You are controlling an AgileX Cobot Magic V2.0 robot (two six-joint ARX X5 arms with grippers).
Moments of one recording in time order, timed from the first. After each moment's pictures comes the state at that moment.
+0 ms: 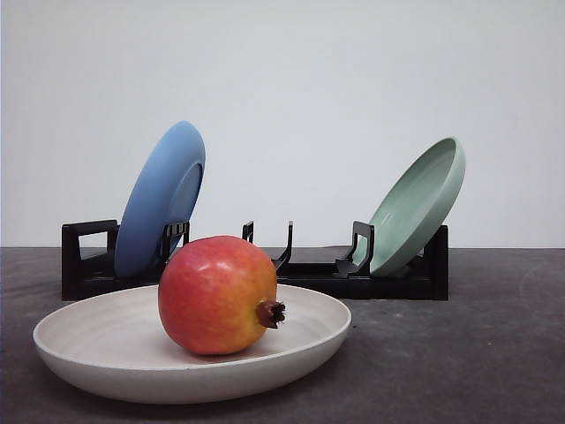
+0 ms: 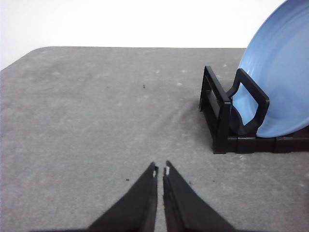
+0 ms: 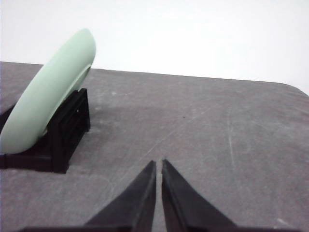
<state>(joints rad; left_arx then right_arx) 0.00 0.00 0.02 -0.19 0.00 0.01 0.04 0.03 0.01 -0.04 0.00 -0.02</state>
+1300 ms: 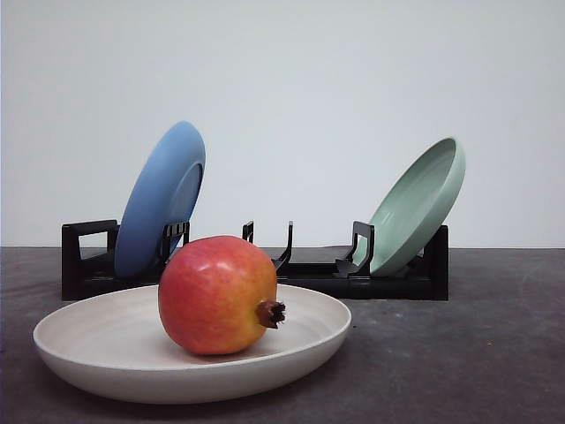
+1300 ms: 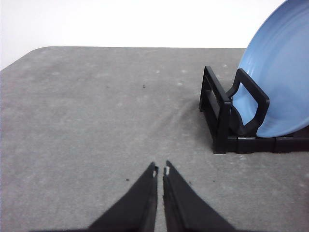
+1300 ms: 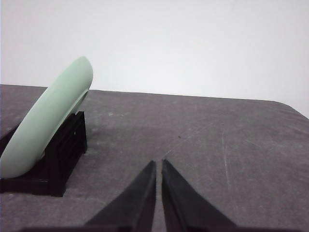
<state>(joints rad) 0.00 0.00 0.02 -0.19 0.00 0.01 0.02 0.00 0.01 0.01 0.00 -0.01</state>
